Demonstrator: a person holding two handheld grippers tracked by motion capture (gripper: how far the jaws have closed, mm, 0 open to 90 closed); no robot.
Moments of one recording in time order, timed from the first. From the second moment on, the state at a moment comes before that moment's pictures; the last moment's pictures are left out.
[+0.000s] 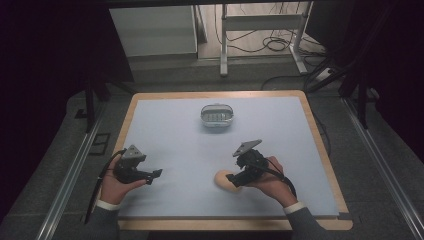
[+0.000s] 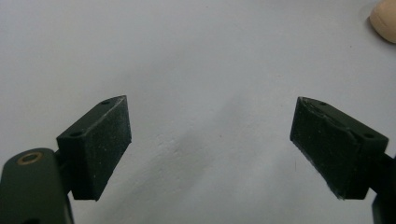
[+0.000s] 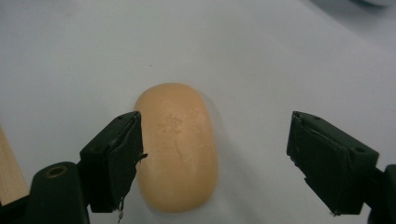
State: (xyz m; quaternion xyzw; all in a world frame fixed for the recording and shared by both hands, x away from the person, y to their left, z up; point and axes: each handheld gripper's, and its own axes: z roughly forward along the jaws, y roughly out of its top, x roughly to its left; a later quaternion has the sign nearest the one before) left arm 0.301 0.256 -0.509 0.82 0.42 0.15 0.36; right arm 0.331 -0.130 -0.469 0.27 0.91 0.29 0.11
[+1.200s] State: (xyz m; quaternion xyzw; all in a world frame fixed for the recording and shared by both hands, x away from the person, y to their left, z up) left arm 0.301 0.256 -0.509 0.82 0.42 0.15 0.36; right arm 0.328 -0.095 -0.510 0.23 0.95 0.20 0.08
